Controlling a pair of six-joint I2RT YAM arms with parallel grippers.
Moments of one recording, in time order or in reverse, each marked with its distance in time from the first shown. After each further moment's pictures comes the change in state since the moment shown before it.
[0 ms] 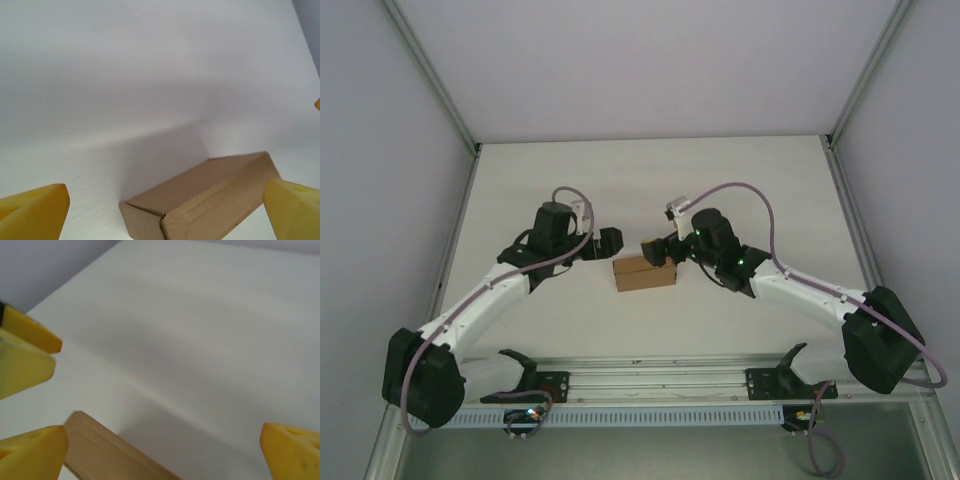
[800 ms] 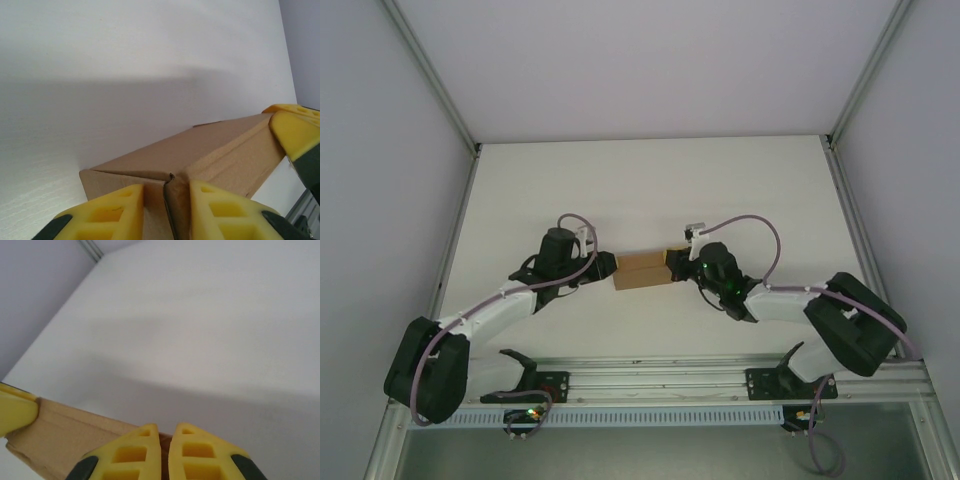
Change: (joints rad) left arm -0.017 0.056 -0.289 0.330 0.177 -0.187; right arm 0.015 0.149 -0.407 0.664 0.116 0.372
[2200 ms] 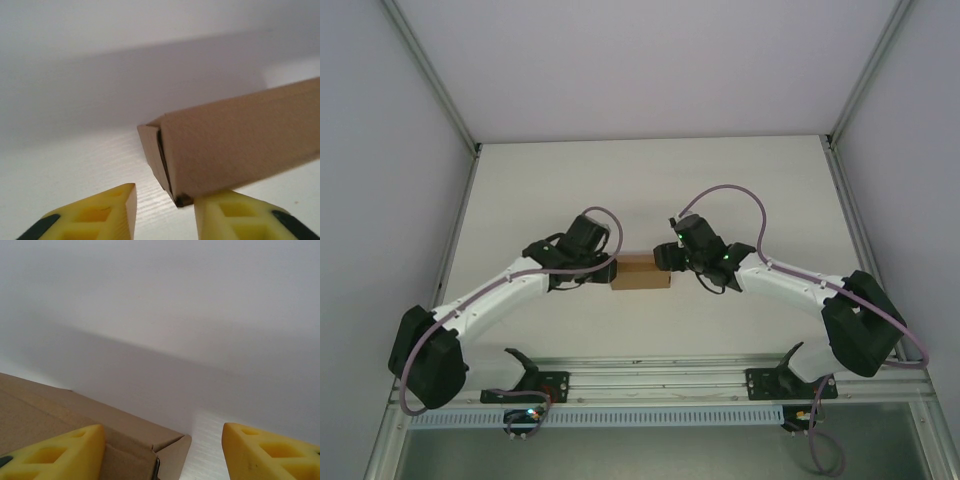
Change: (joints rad) left arm -0.196 0.050 0.364 -0.647 -0.378 0.198; right arm 0.021 -0.037 0.426 -0.883 0.060 -0.029
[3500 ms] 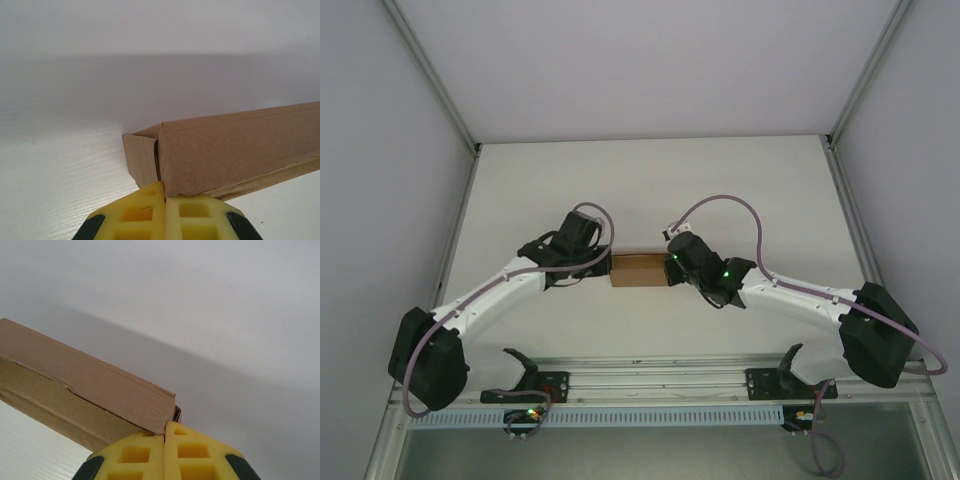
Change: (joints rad) left arm 0.058 0.005 -0.030 0.100 0.056 -0.093; right arm 0.131 -0.087 -0.045 -0.024 0.212 -0.112
